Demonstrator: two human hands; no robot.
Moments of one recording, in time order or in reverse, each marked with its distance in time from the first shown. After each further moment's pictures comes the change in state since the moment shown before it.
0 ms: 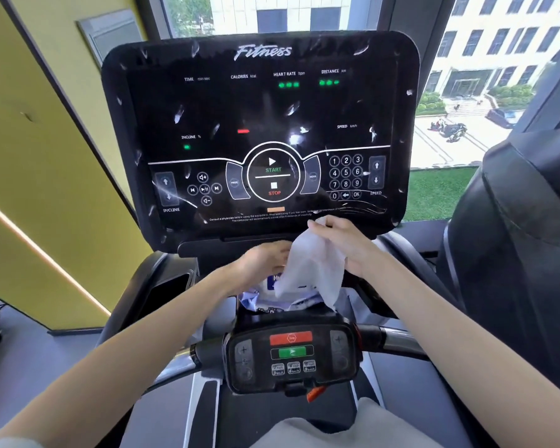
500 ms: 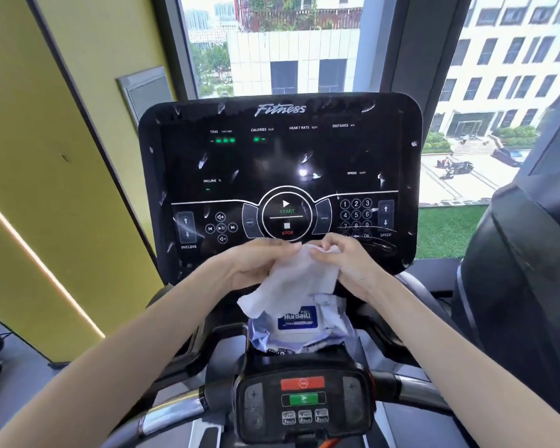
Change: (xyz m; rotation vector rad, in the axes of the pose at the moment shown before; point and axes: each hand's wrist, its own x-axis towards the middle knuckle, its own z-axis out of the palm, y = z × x) left_hand -0.016 0.076 -0.034 -0.155 0.024 -0.039; right_hand 0.001 -0.033 0.014 0.169 -0.137 -0.282
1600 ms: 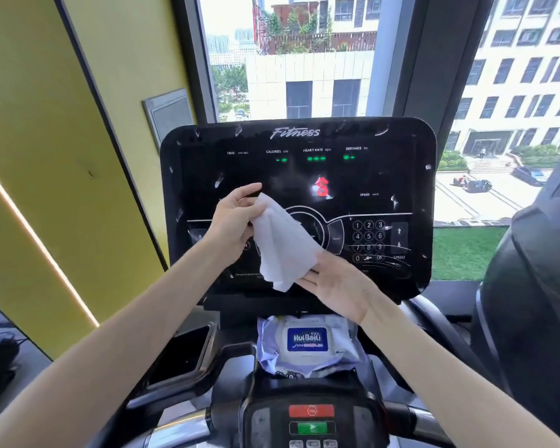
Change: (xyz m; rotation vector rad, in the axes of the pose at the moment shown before) left_hand -0.022 0.063 -0.024 -0.155 0.603 0.523; right_hand 0.010 -0.009 0.030 0.518 -0.213 0.221
